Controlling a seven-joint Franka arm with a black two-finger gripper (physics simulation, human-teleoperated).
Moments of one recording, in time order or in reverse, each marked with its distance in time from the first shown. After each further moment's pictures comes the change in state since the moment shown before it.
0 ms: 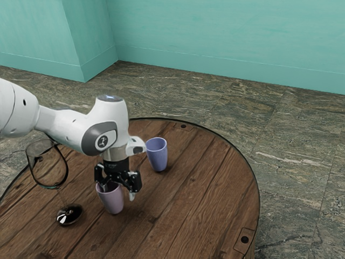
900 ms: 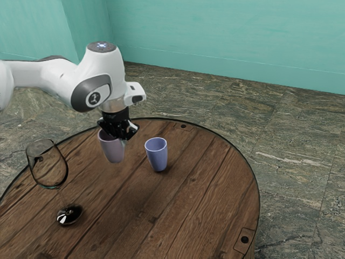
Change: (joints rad) arm 0.013 -0.110 -0.017 0.265 0.187 -0.105 -0.066
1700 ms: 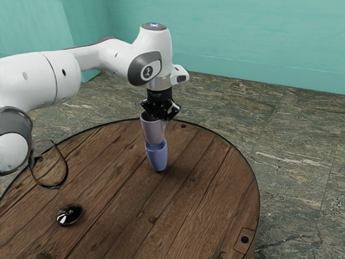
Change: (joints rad) arm -0.013 0.477 -0.048 0.638 -0.070 -0.228 0.003
